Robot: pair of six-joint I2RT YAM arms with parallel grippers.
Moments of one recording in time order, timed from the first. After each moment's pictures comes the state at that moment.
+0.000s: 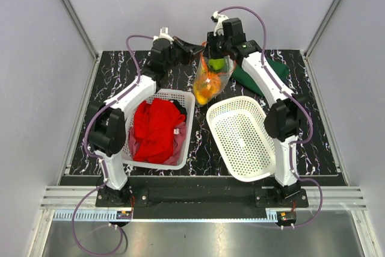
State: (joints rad) left arm -0.43 1.87 1.56 0.24 0.25 -1.29; right arm 0.42 2.13 2.17 -0.54 -0.23 0.23
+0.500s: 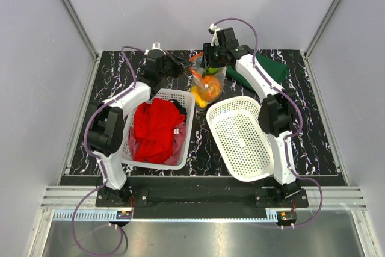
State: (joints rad) left arm -0.36 1.85 1.34 0.23 0.22 -1.22; right arm 0.42 2.26 2.19 -0.61 -0.21 0.26
